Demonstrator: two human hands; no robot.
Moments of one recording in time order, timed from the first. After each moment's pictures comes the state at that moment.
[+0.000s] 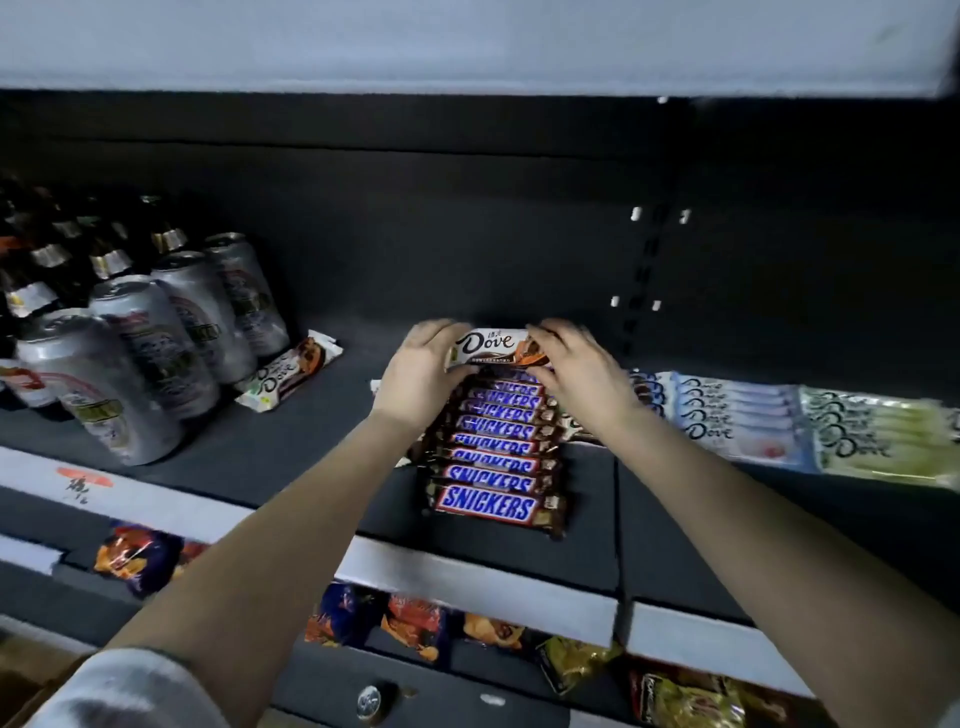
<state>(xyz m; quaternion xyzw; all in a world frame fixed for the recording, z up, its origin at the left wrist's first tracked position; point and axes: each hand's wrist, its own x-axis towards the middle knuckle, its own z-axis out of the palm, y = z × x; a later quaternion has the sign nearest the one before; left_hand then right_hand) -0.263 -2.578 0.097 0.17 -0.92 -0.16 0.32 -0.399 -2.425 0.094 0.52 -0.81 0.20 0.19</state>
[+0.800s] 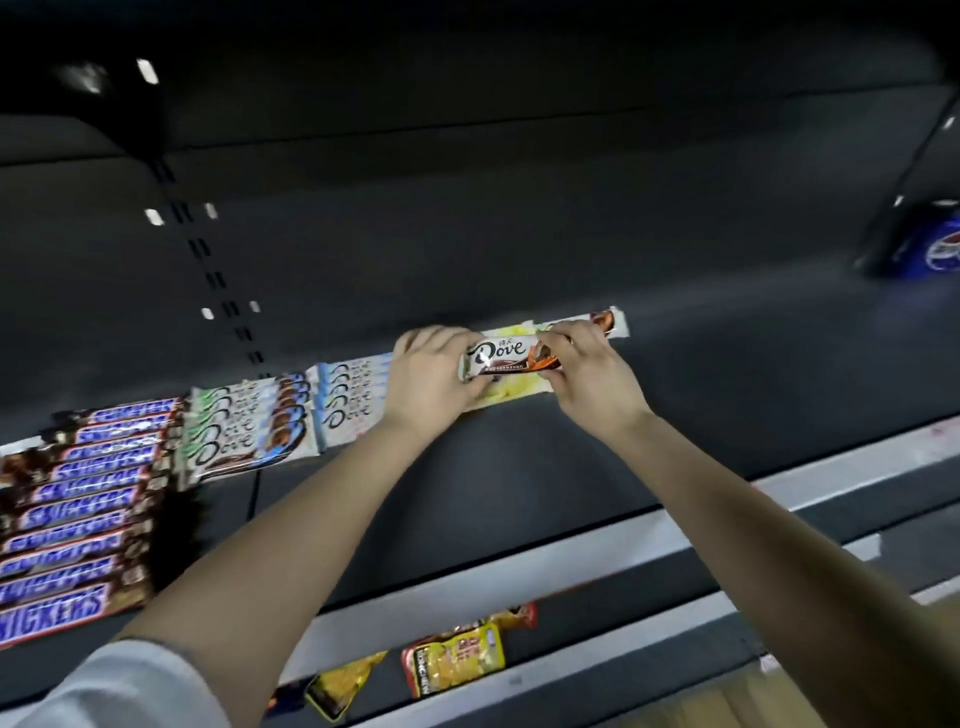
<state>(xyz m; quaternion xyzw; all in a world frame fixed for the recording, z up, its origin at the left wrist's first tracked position) -0.469 -2.266 0.071 -0.06 -0.94 -0.14 0.29 -0.507 -2.066 0.066 0.30 -0.91 0.17 0.24</state>
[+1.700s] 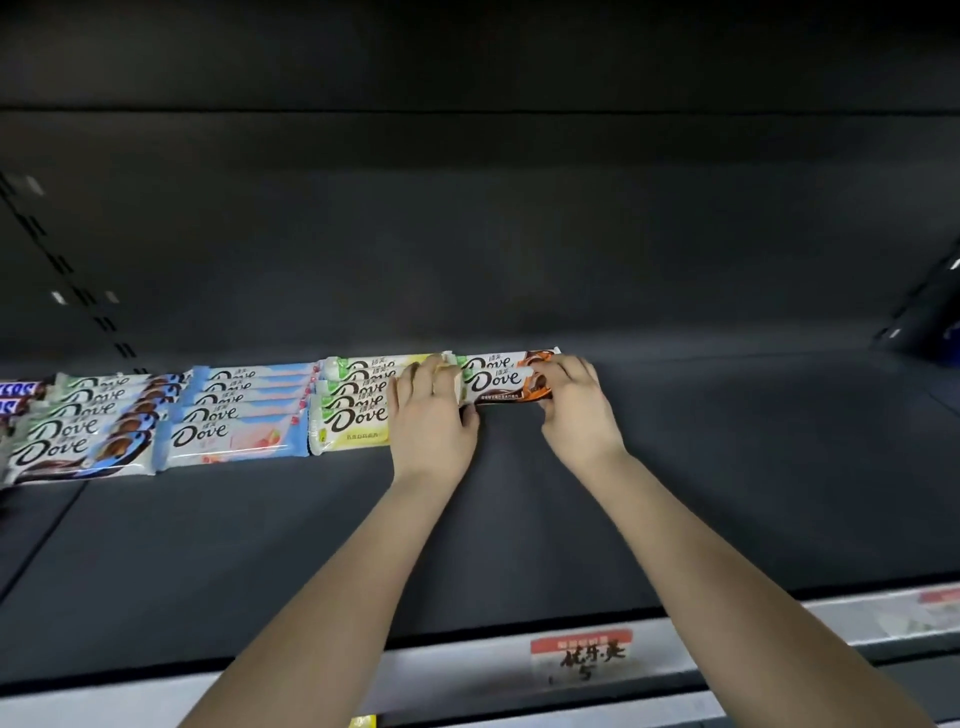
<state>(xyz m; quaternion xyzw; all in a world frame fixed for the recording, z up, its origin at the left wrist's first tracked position) -0.541 -2.137 0.028 0.18 -0.94 -0.14 0.25 -0.614 -1.993 0.037 0.27 -0.92 0.25 0.13</state>
